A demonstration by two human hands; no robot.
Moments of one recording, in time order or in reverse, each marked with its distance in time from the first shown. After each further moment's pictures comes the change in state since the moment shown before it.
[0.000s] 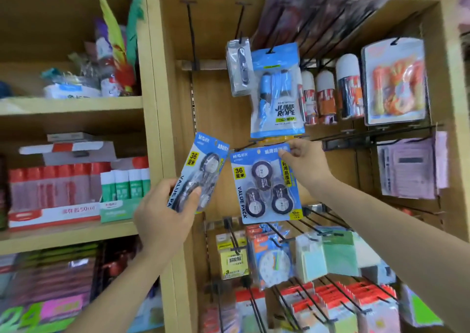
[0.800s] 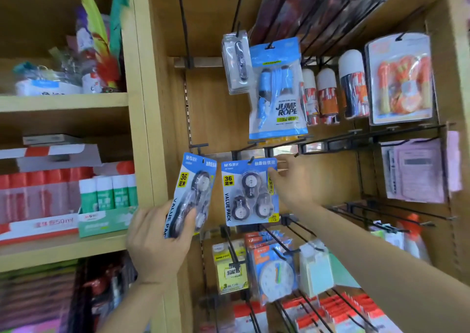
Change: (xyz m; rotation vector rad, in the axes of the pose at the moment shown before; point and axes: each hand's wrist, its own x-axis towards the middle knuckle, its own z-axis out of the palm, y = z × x) left_hand -0.021 -0.056 0.042 0.152 0.211 0.329; right_hand 0.028 0.066 0.060 -0.032 0.112 0.054
